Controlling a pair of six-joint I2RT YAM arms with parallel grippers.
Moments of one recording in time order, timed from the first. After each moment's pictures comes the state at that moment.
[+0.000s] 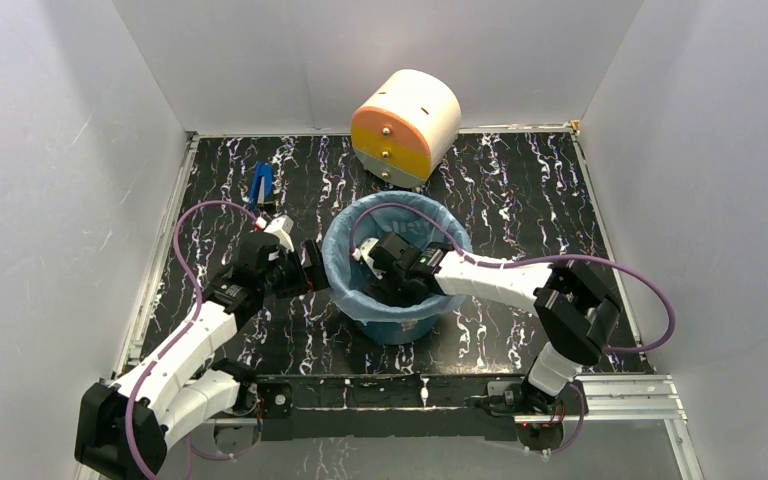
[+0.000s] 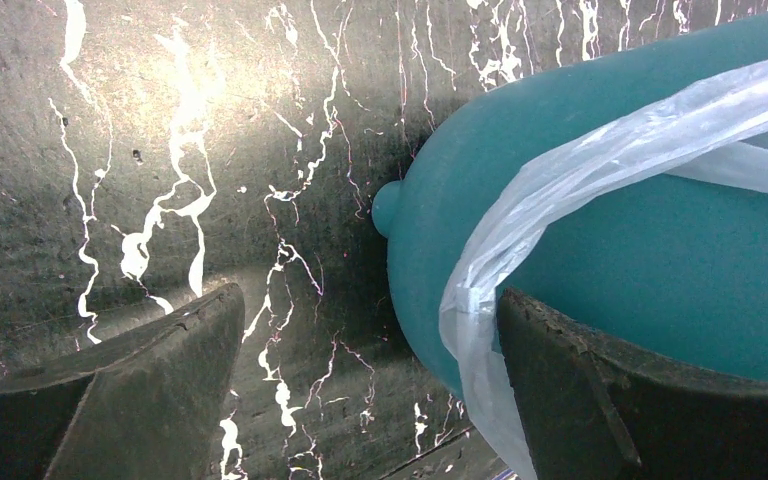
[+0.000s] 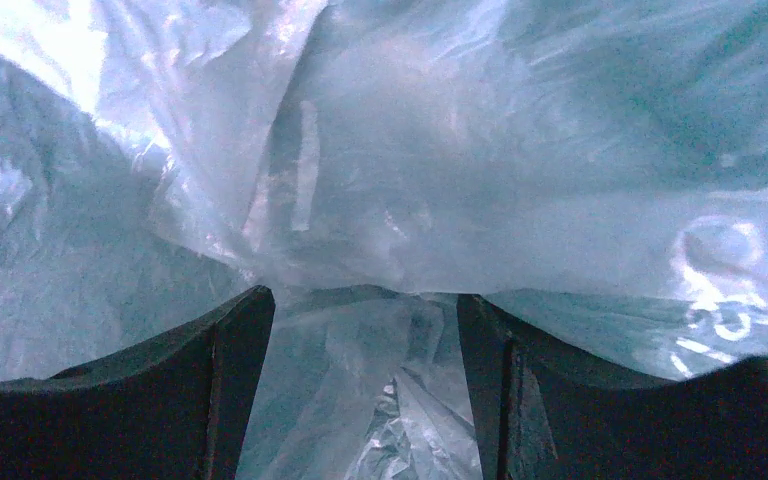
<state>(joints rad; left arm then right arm) -0.40 0.94 0.57 -0.35 0.21 -0.62 1.01 1.64 1.07 -0.55 0.09 -0.02</state>
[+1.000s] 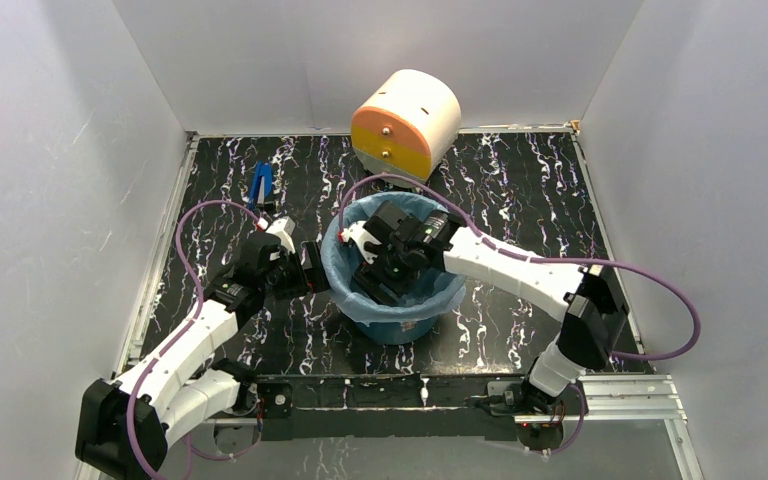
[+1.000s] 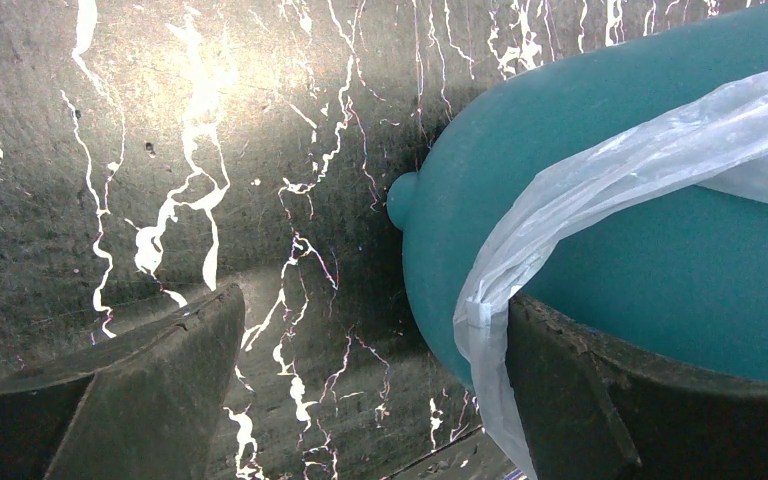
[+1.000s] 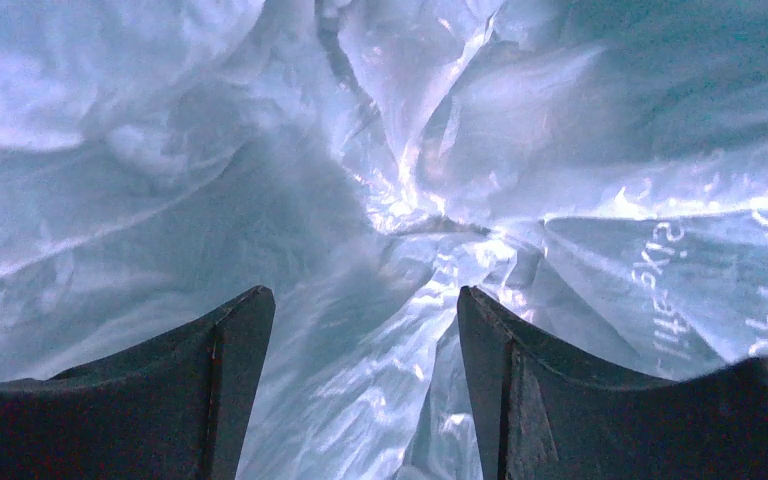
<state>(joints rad) -0.40 0.95 0.57 -0.36 0.20 -0.59 1.01 1.61 1.40 -0.92 -0.19 -0.01</state>
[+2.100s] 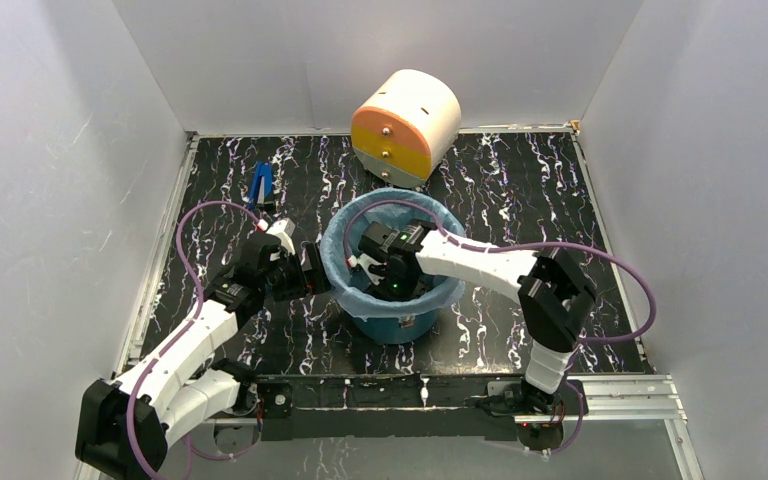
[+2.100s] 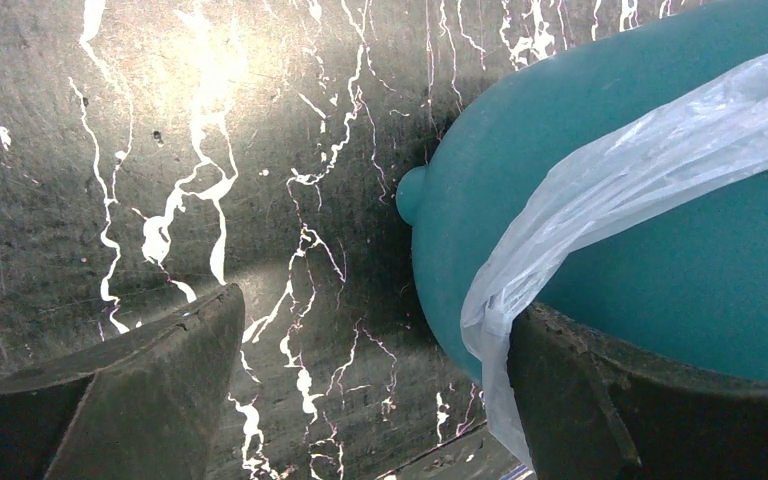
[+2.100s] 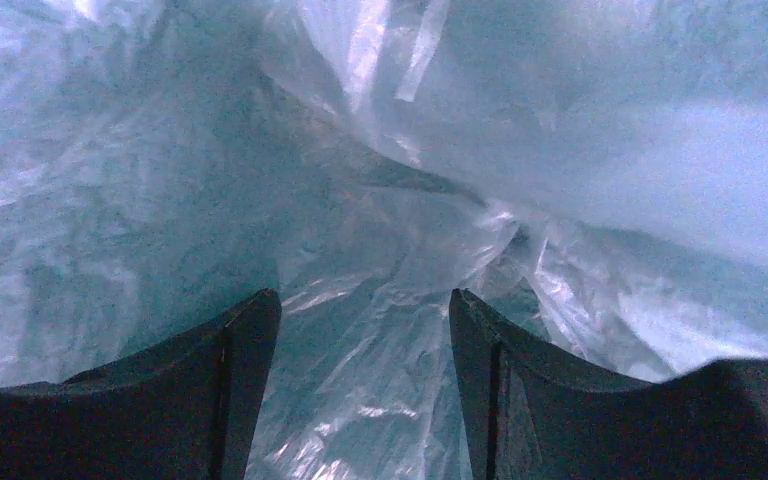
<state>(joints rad) -0.40 0.95 0.57 -0.38 0.20 -0.59 1.01 1.76 1.37 -1.08 -0.22 0.04</state>
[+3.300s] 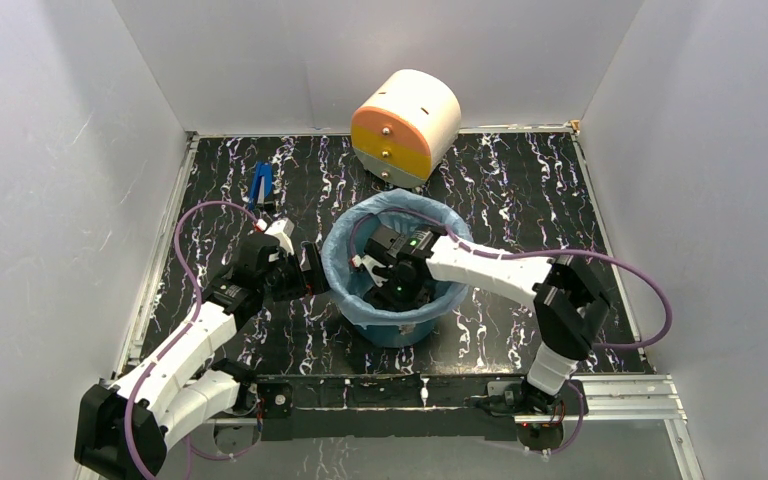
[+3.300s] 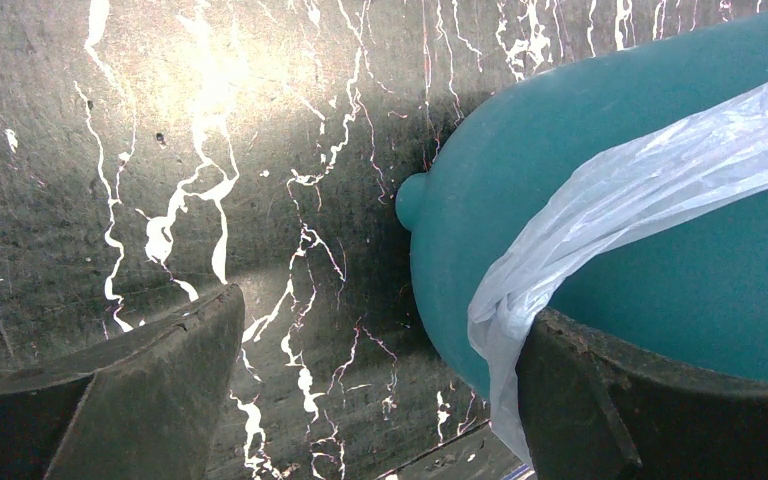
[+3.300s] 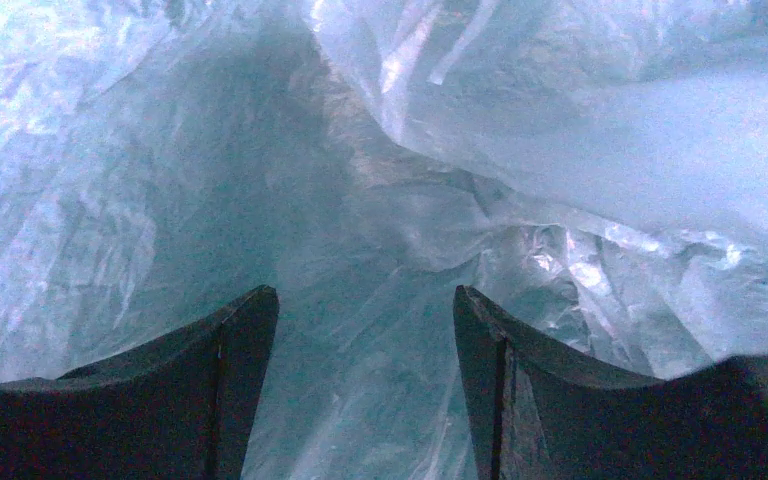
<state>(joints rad) -0.40 0.93 0.57 -0.39 0.19 -0.58 1.01 1.70 1.29 -1.02 -0.24 0.11</state>
